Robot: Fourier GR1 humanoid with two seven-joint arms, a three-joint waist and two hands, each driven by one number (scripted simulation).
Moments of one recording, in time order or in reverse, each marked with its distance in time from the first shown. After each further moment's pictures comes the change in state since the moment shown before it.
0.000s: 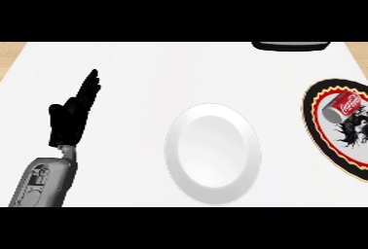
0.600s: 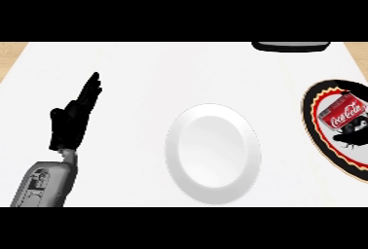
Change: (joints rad) left arm 0.026 0.002 -0.021 -0.027 0.000 0.006 0.005; right arm 0.010 0.220 0.278 -0.168 0.261 -0.204 -0.037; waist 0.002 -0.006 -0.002
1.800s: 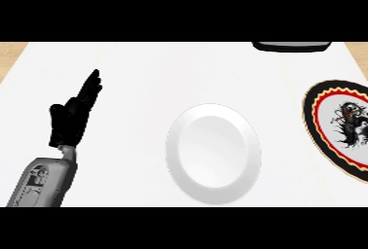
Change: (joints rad) left arm -0.024 0.027 -0.023 0.016 0.034 0.016 0.008; right arm 0.232 -0.326 -0.116 -0.281 -0.148 0.077 -0.110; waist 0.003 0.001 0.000
